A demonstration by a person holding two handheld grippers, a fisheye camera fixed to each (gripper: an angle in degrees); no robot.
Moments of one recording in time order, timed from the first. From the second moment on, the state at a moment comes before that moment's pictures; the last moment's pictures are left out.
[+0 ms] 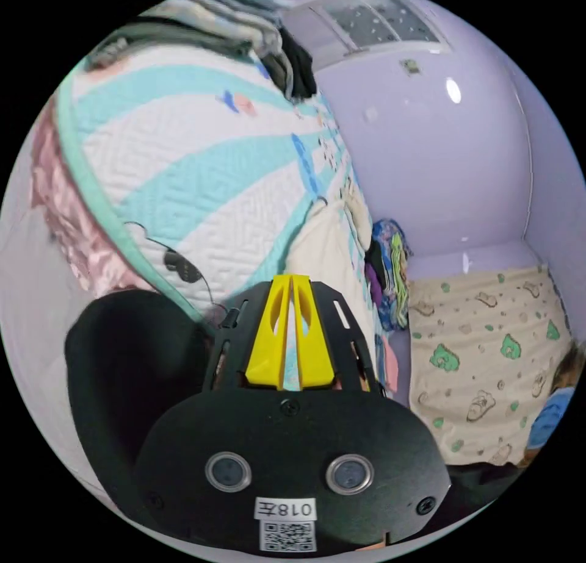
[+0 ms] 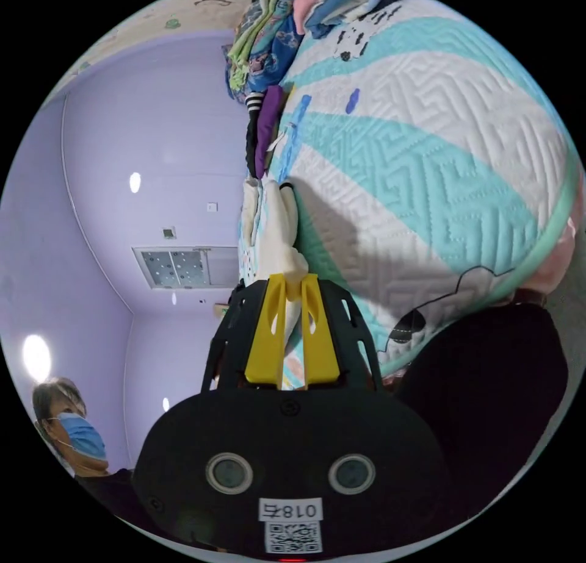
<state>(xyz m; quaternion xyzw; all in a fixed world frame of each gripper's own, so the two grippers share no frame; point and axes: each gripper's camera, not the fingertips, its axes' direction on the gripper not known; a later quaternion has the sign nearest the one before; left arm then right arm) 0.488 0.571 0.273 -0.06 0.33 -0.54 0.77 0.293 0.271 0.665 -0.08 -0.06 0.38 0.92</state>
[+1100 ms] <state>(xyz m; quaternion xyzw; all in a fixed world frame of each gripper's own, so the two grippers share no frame) 0.435 0.622 0.220 0.07 0.34 -0.57 0.74 -0.244 0.433 0.990 -0.30 0.10 -0.45 0.84</state>
